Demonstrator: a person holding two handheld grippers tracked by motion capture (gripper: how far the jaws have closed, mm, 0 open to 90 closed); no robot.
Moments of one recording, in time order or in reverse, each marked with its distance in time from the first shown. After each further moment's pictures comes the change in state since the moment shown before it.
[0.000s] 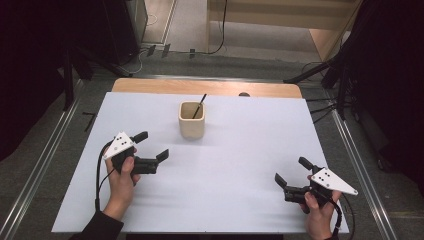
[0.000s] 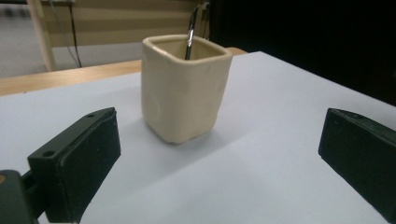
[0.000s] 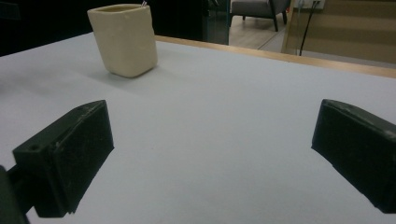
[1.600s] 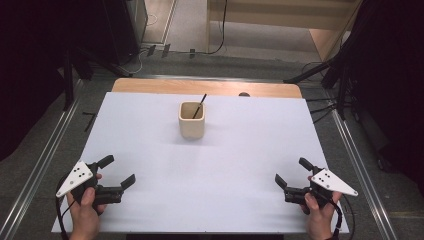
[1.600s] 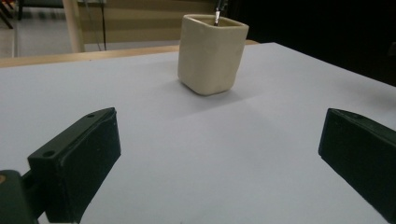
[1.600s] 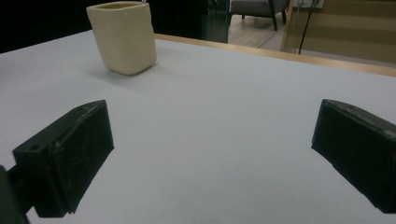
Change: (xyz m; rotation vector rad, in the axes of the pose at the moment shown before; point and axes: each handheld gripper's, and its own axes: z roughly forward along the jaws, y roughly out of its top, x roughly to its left) left arm 0.010 -0.037 -0.094 -0.017 0.071 -0.010; right arm 0.000 -0.002 -0.001 0.004 -0.004 -0.004
